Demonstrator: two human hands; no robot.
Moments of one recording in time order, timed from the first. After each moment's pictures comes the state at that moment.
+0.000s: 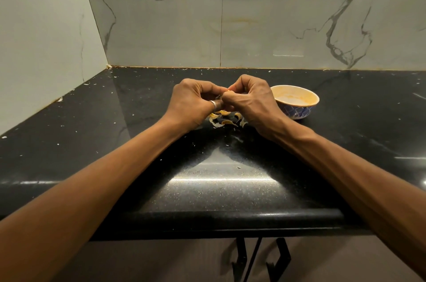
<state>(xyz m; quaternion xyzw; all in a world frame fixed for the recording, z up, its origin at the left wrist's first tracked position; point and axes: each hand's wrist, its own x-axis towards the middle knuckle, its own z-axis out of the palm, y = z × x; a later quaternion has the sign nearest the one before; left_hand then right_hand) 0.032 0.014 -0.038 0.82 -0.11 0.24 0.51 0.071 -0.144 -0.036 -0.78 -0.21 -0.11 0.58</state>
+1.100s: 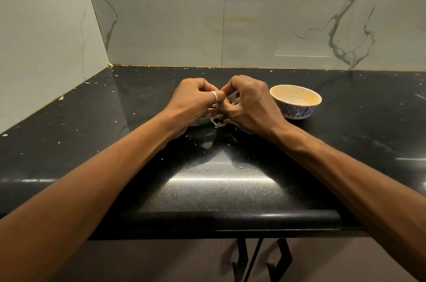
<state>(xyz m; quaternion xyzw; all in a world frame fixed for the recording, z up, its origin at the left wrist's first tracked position) 0.030 0.009 -0.028 0.76 0.00 0.14 0.63 0.066 -0.143 -0.037 -0.82 -0.36 -0.29 0.34</state>
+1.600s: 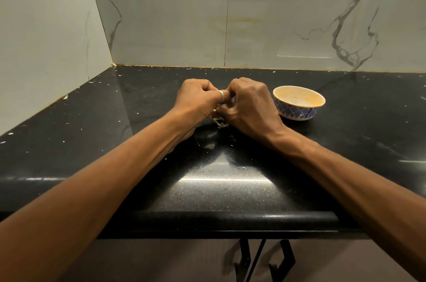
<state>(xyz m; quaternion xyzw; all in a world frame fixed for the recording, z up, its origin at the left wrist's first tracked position) 0.029 0.004 -0.026 0.77 0.06 0.17 0.61 0.061 -0.133 -0.041 -0.84 -0.33 -0.33 0.28</state>
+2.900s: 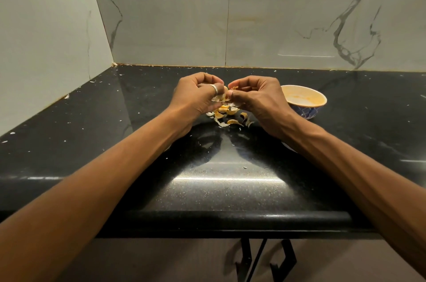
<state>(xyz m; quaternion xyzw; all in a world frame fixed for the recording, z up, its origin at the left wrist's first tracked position) 0.029 0.010 -0.023 0.71 0.02 0.15 0.68 0.071 -0.149 -0.030 -0.73 -0.20 -0.03 0.65</state>
